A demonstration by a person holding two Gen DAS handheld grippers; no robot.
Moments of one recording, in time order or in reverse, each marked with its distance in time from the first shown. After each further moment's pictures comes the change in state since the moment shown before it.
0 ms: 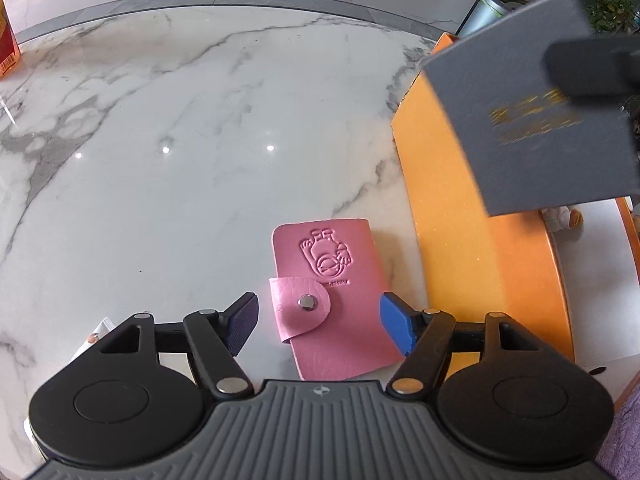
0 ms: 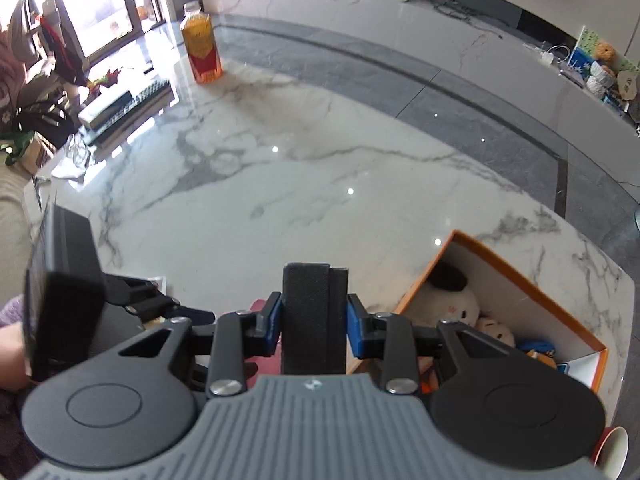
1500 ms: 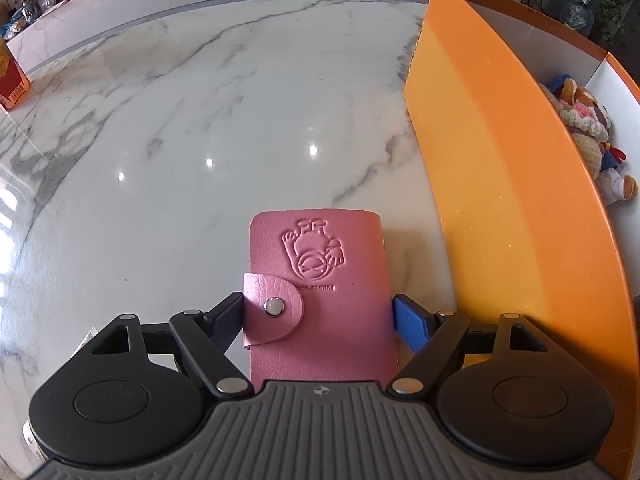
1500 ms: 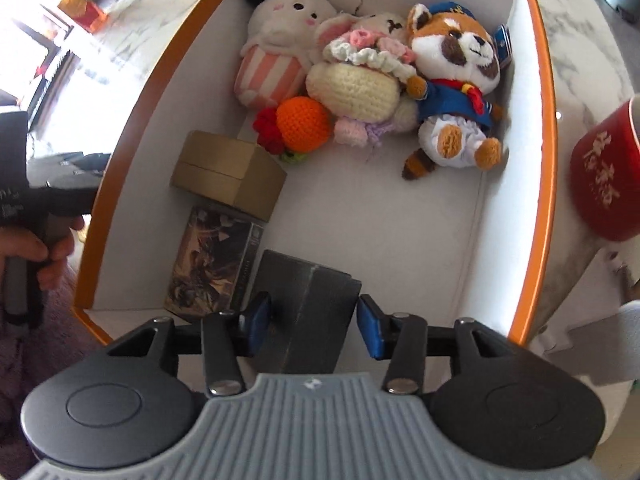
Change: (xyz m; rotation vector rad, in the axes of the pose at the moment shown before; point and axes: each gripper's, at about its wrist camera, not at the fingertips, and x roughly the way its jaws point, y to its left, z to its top) left arm 0.025 -0.022 -0.002 0.065 0.008 0.169; right arm 0.037 -0.081 -0.164 0.321 0.395 0.026
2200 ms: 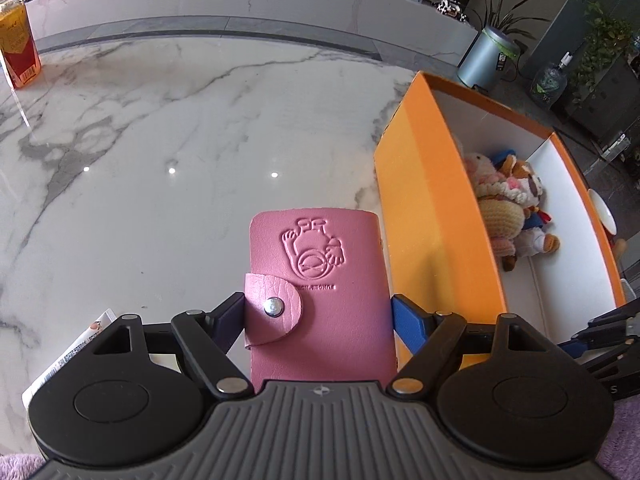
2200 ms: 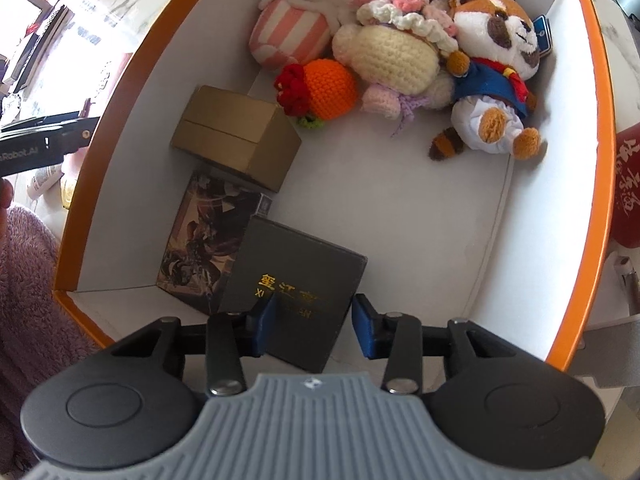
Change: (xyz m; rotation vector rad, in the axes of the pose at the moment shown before) left arm -0.063 0.023 -0.006 -0.107 -0.112 -0.168; right arm 0.023 -0.004 0.002 0.001 0.081 0.008
